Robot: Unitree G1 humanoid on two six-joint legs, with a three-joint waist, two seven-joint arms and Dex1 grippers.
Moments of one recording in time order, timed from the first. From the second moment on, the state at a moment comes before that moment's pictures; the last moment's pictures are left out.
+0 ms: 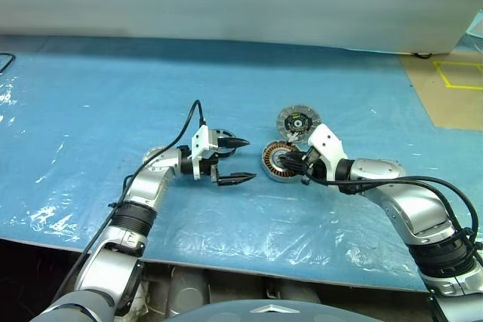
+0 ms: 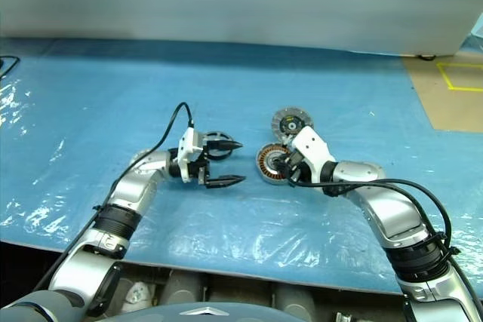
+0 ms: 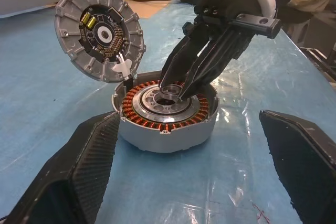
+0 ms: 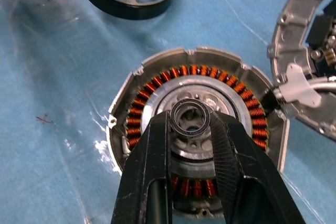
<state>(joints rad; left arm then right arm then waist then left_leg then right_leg) -0.49 0.28 -0.16 0.39 -0.29 -0.08 -1.27 -0.26 -0.68 0.15 -0.36 0.32 0.78 0.66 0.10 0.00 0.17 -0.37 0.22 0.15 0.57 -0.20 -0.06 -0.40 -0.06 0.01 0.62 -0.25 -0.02</state>
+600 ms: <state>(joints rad) -0.48 0.29 -0.16 0.38 -0.29 -0.08 -1.27 -0.26 -0.63 0.15 -0.34 0.29 0.77 0.65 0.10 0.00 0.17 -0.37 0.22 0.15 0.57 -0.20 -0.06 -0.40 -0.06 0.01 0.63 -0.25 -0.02</state>
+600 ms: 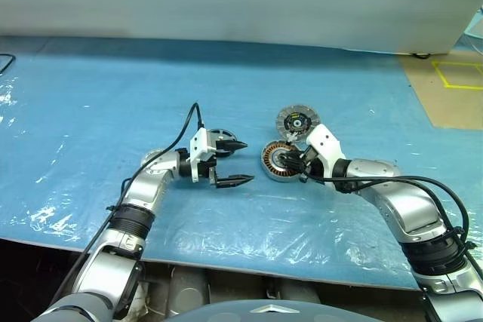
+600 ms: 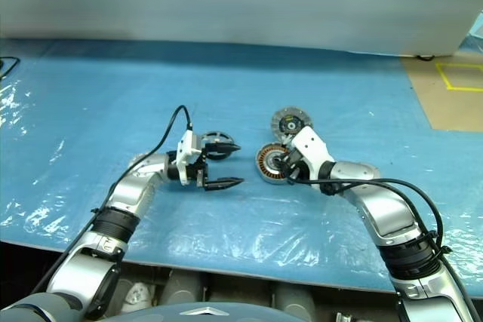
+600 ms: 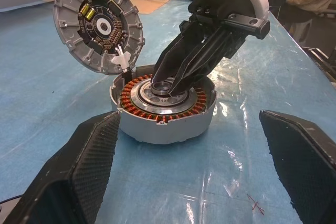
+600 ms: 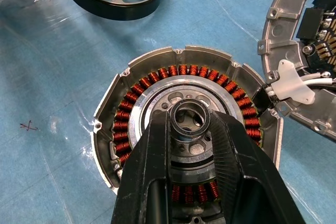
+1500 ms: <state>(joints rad) -0.47 0.29 -0.16 0.37 -0.29 -0.07 -1.25 -0.23 -0.56 0.12 -0.33 0.32 0.70 0.65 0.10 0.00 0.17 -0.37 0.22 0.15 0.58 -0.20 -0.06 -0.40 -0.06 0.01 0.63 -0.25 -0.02</state>
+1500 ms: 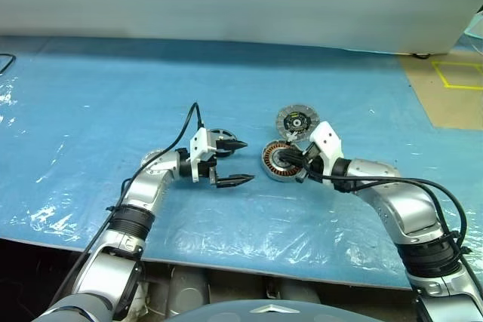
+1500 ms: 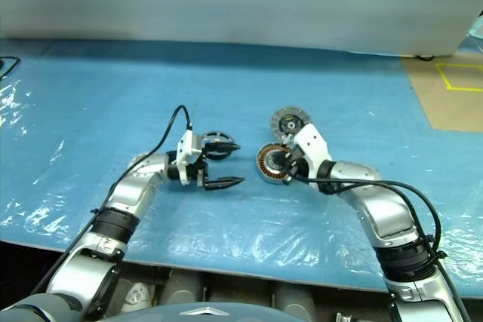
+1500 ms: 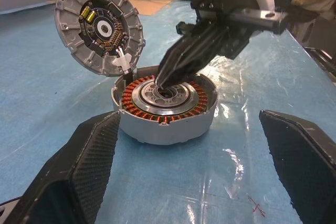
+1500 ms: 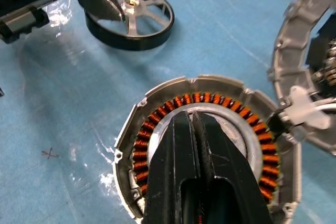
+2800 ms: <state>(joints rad) -0.47 0.28 -0.16 0.35 -0.29 -0.06 -1.26 -0.16 -0.48 0.05 -0.26 0.31 0.60 0.59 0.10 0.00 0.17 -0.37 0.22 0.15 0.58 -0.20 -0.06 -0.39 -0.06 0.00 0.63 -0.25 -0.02</state>
